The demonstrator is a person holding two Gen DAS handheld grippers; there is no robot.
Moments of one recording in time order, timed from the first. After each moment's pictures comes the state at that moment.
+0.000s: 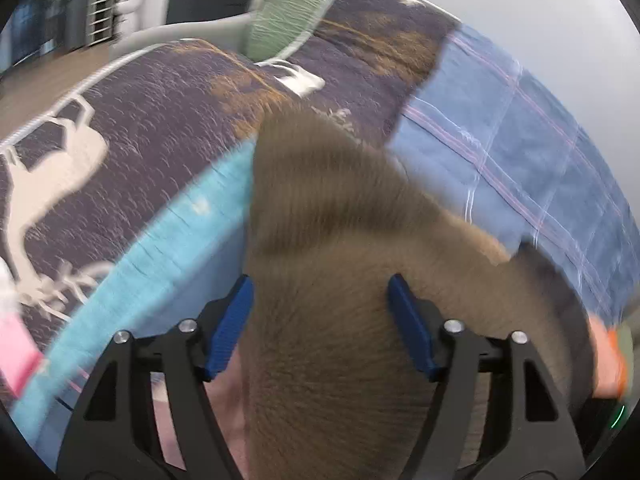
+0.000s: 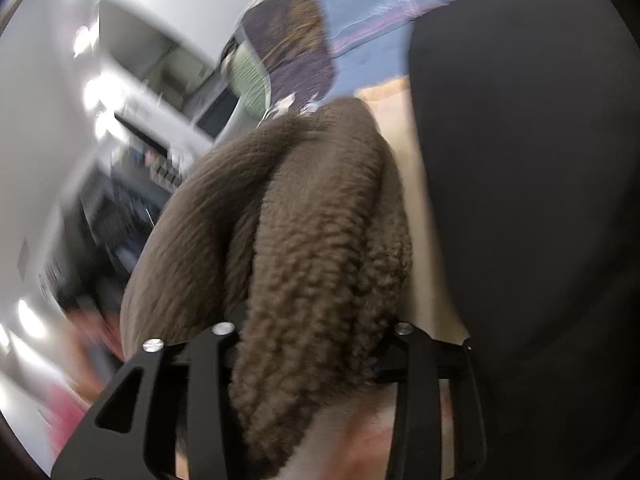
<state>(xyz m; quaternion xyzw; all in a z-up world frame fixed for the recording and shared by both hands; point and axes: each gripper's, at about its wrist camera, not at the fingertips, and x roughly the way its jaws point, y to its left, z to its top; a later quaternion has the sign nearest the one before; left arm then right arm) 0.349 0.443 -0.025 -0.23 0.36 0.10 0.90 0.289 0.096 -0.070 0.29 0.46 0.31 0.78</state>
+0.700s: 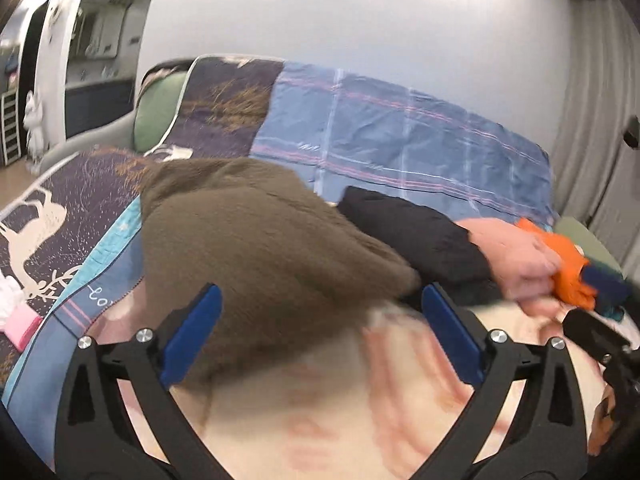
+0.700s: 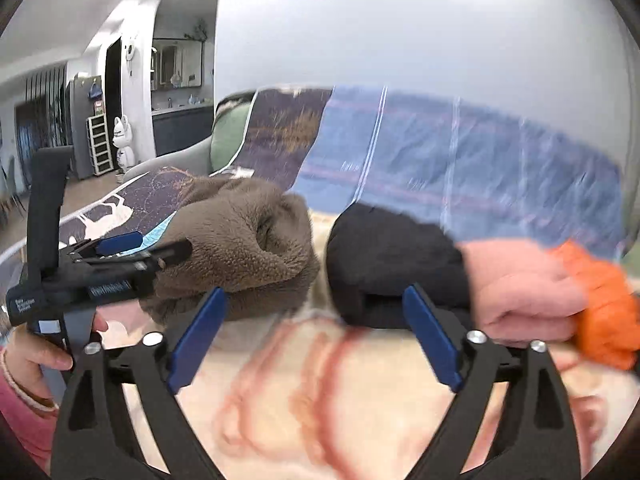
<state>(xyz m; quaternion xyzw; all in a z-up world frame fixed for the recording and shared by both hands) 0.172 0.272 0.052 -0.08 0.25 -0.05 0.96 0.039 0.043 0.100 -0.06 0.22 0.16 0.96</state>
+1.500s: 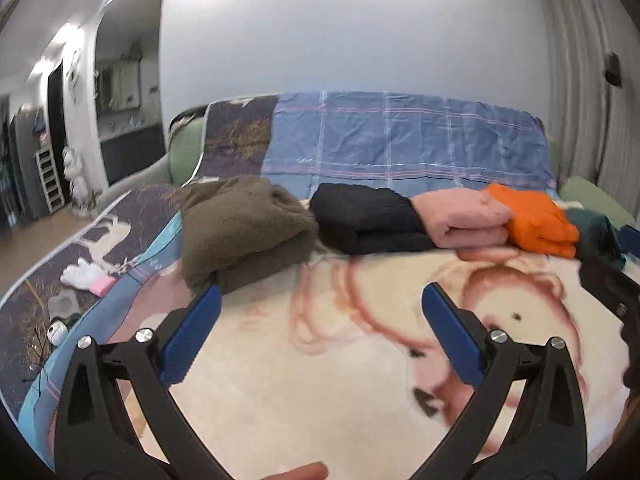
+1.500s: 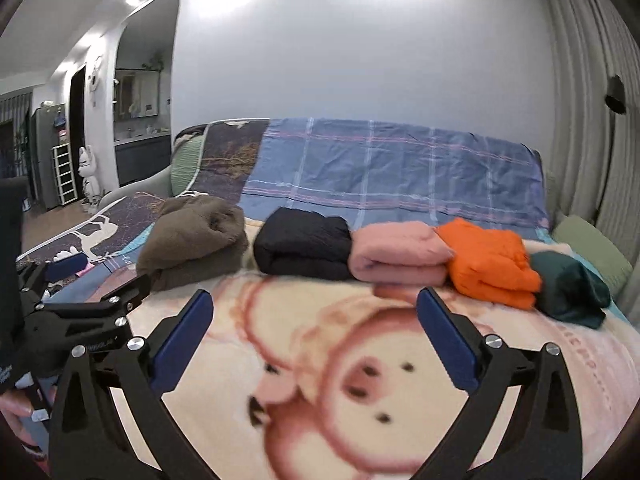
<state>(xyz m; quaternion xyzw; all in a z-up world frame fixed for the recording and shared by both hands) -0.024 0.107 0.102 0.01 0.23 0.02 0.97 -0.123 -0.096 0.135 -0.02 0.21 0.07 0.97</state>
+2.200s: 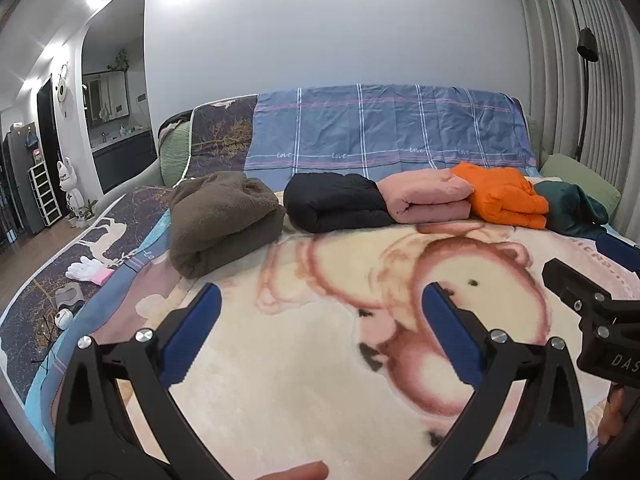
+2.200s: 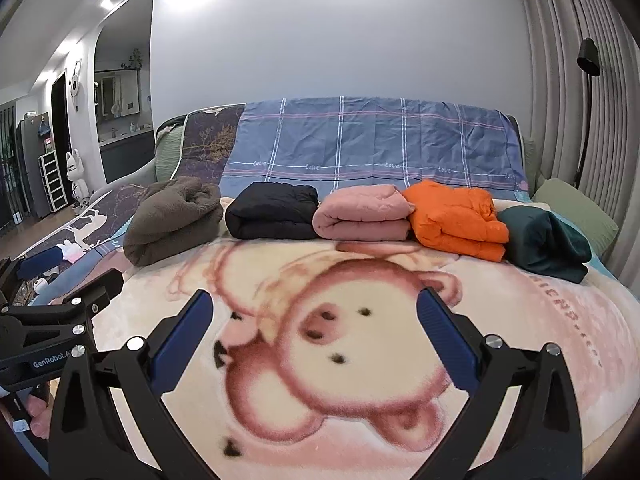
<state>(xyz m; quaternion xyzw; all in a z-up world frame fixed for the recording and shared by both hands) -0.083 0.044 0.102 0.03 0.24 0.01 0.97 -0.163 -0.152 0.109 0.01 0.24 0.06 0.97</state>
